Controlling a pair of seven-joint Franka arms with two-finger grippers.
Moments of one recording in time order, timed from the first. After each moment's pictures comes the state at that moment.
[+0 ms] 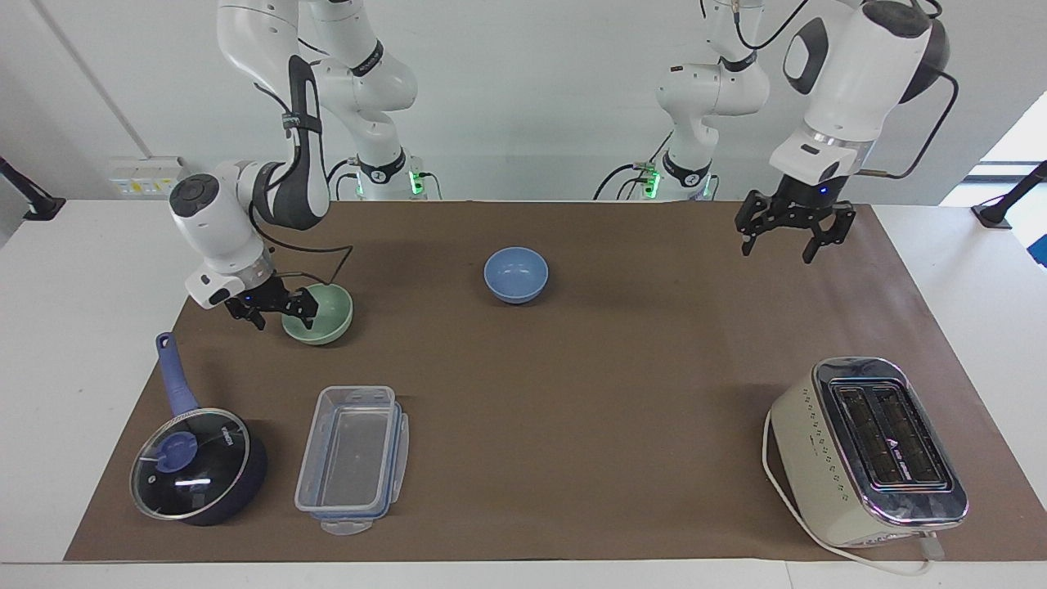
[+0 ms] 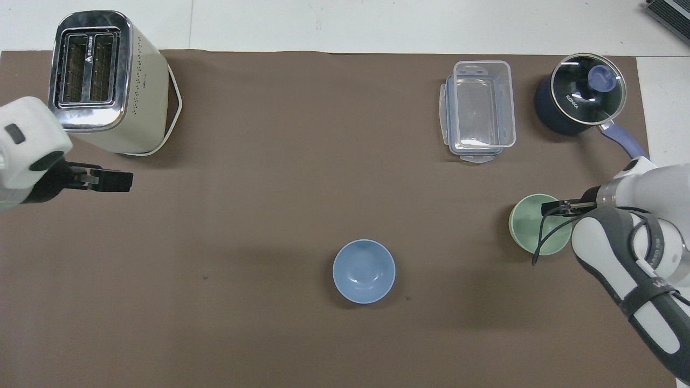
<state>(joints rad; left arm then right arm) -0.09 -0.14 -0.03 -1.83 -0.02 1.87 0.10 -0.10 0.13 -0.09 -2.22 0.04 2.36 -0.23</state>
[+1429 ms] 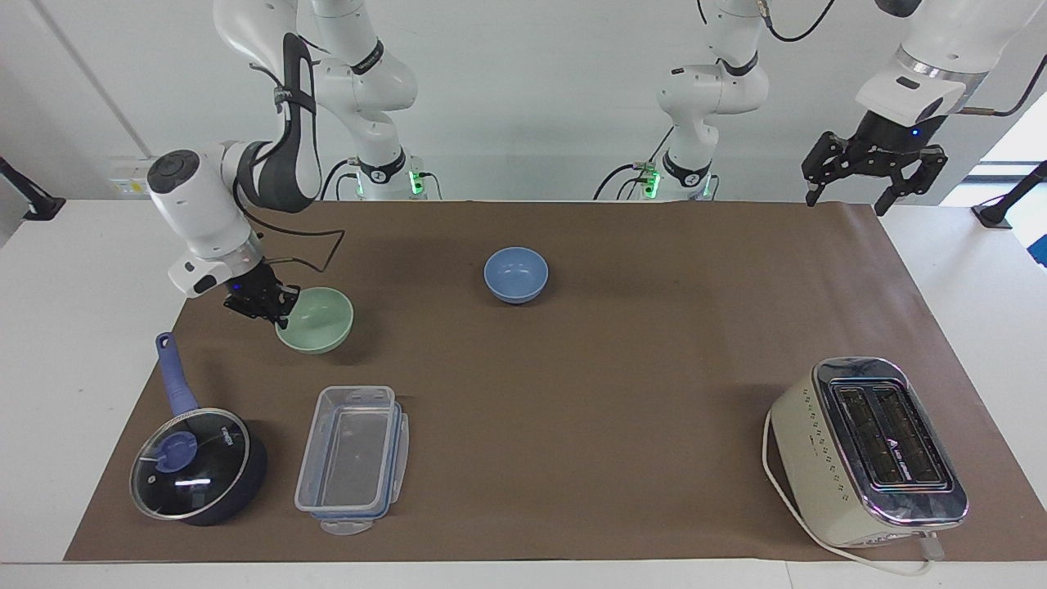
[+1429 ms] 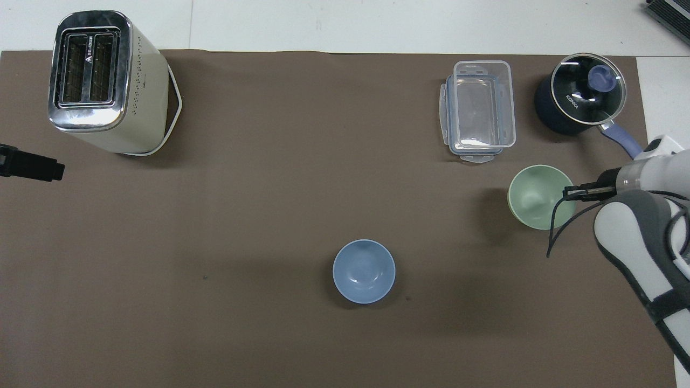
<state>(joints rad) -0.02 -0.01 -0.05 -1.45 -0.01 1.51 0.20 -0.08 0.05 -0.08 -2.09 0.14 2.21 -0.31</state>
